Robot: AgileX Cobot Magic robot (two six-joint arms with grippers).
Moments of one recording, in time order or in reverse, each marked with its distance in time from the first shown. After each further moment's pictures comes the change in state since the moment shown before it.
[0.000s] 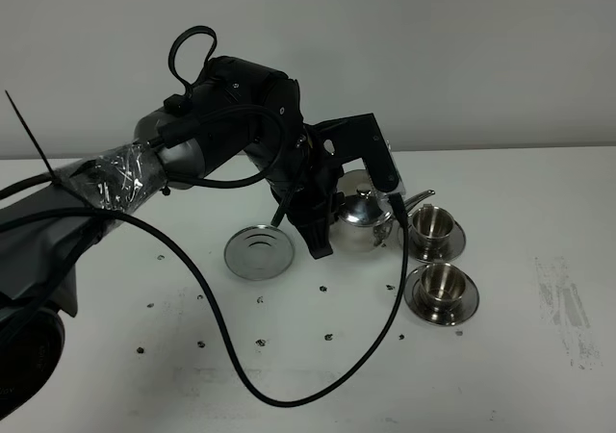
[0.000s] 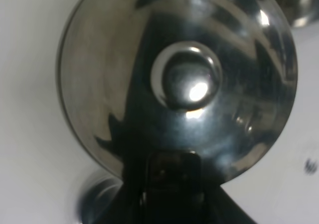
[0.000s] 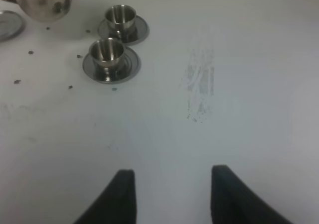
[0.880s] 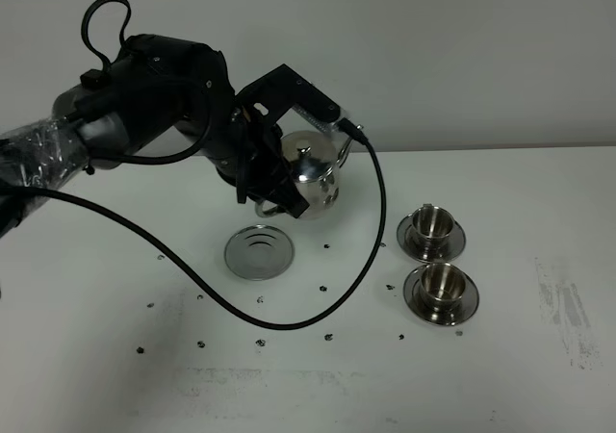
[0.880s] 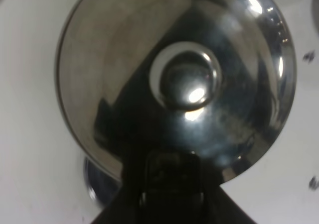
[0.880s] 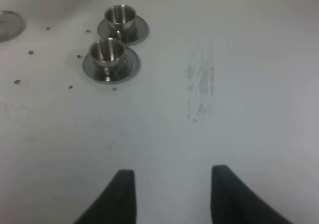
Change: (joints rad) left arm 0.099 -0.102 0.101 -0.039 -0.054 -0.383; right arm 0.000 0.000 0.000 0.000 0.000 0.000
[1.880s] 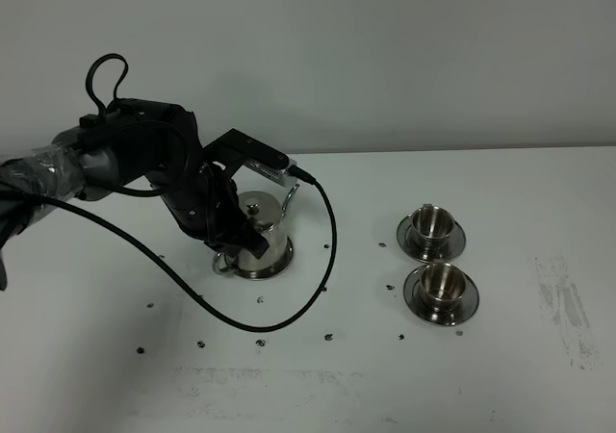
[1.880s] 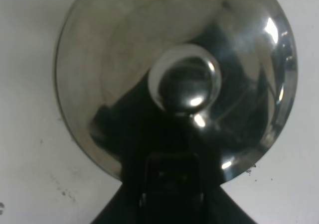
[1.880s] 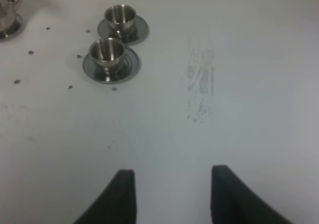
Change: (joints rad) left arm 0.120 0.062 0.188 -0.007 -0.067 -0.099; right arm 0.000 0.000 0.000 0.000 0.000 0.000
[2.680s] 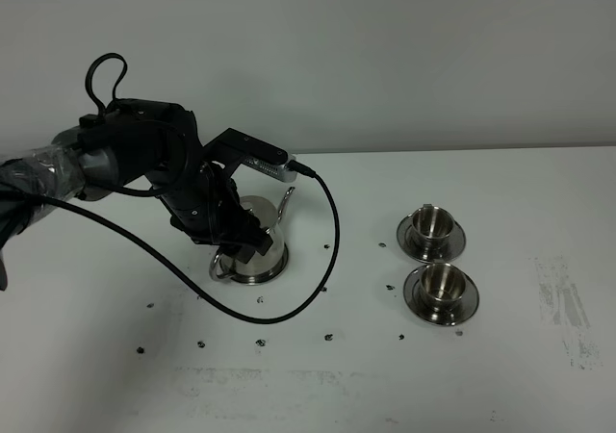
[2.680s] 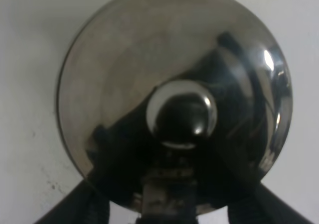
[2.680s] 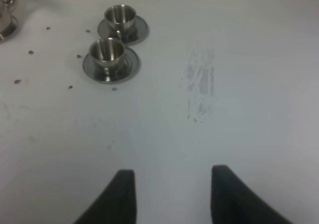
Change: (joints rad) left arm 0.001 0.006 0.000 -0.019 0.004 -0.055; right arm 0.000 0.000 0.000 0.000 0.000 0.000
